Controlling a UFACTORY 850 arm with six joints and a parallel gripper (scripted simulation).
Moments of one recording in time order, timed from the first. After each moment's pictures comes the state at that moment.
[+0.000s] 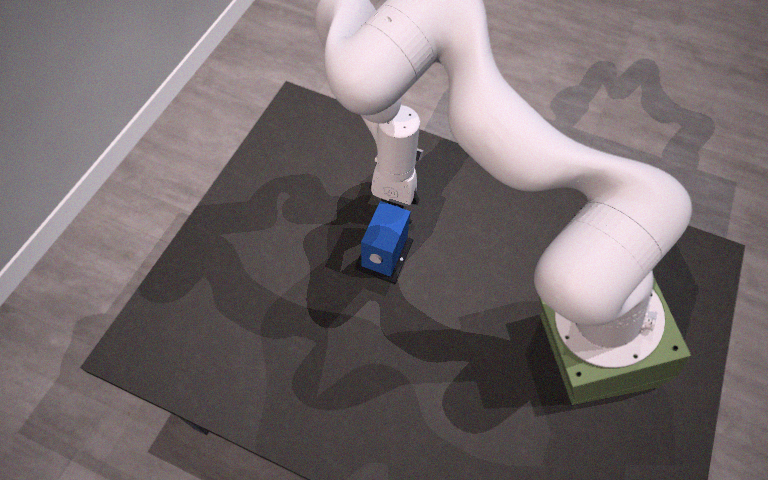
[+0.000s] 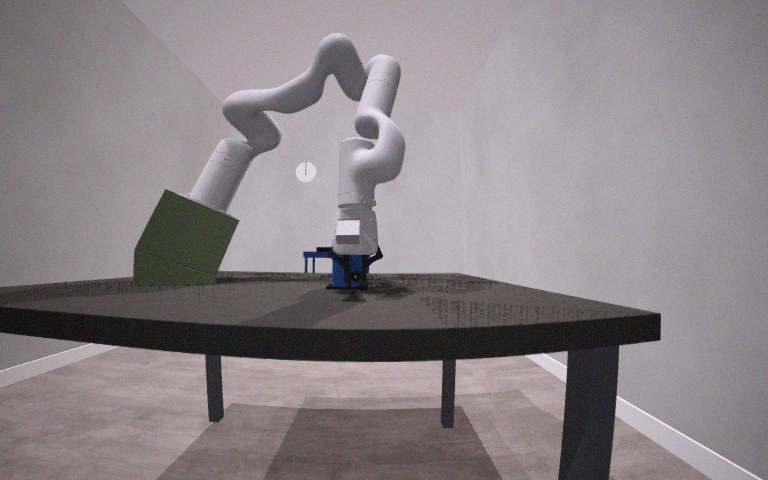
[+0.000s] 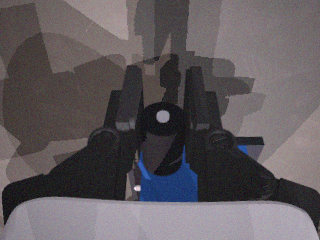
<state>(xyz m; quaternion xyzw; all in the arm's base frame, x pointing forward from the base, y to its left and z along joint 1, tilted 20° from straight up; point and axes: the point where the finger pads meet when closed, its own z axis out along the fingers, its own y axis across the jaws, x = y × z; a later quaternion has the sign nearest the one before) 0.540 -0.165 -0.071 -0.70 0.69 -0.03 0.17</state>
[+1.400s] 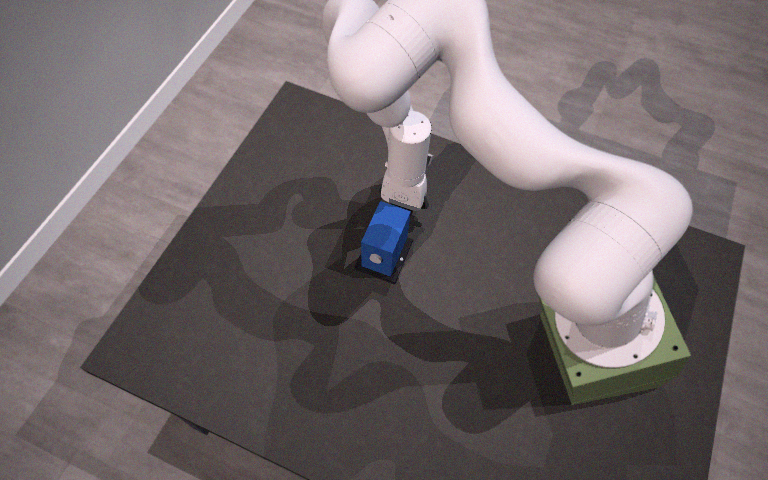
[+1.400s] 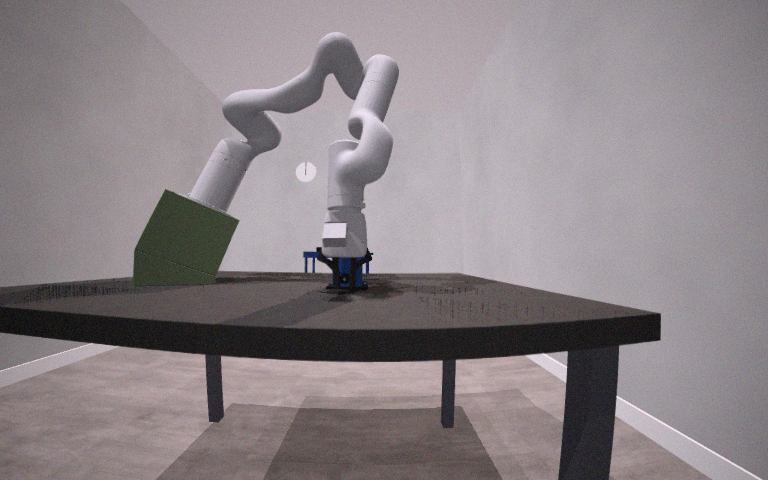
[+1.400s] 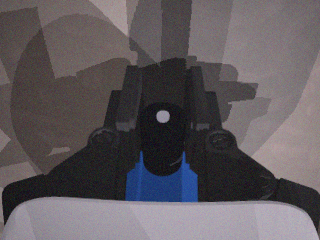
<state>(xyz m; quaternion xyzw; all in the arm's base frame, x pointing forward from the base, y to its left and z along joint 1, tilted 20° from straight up) 0.518 -0.163 -0.084 -0.70 0.69 -0.03 0.17</state>
